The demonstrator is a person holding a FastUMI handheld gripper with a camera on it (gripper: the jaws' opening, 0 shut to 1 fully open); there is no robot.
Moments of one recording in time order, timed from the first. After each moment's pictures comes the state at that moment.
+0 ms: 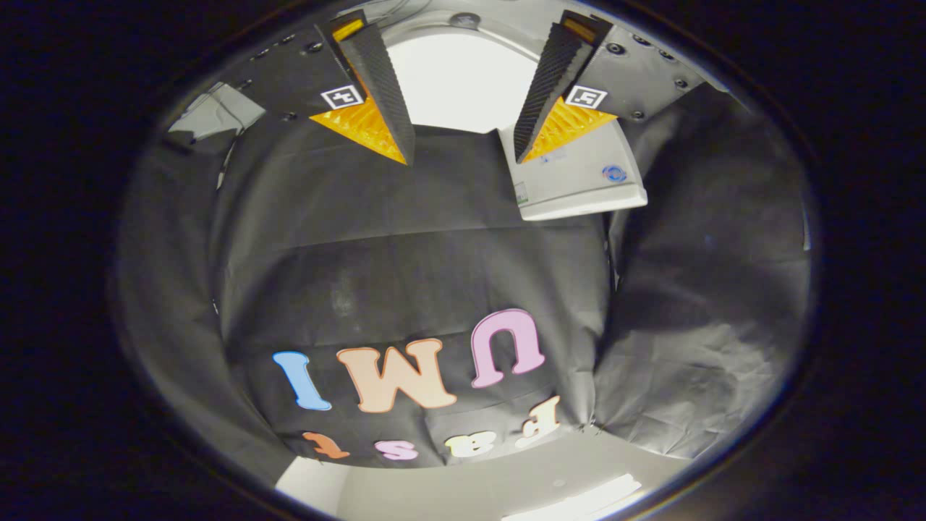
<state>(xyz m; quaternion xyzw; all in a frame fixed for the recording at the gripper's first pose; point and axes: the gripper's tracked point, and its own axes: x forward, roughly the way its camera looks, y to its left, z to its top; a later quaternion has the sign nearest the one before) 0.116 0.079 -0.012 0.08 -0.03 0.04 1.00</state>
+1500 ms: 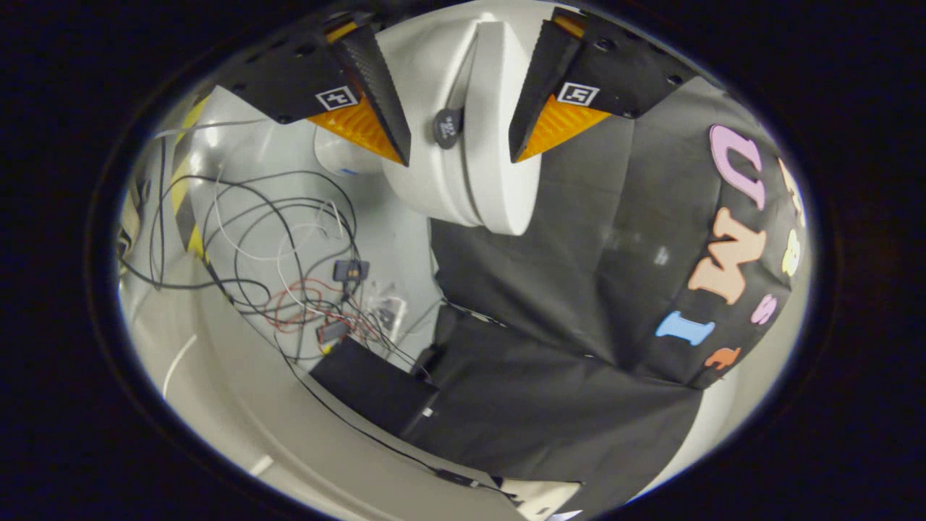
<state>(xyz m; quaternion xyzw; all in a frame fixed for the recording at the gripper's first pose) 0.048 0.082 -0.298 0.61 -0.02 -0.40 0.69</state>
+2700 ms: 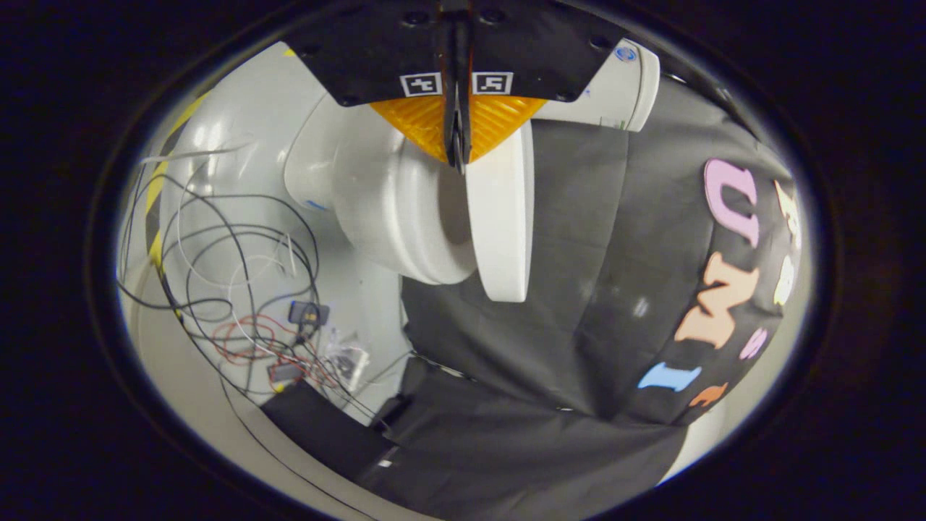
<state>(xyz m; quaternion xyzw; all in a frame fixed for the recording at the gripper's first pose) 0.103 0.100 -0.263 0.57 0.02 -0.29 0.77</state>
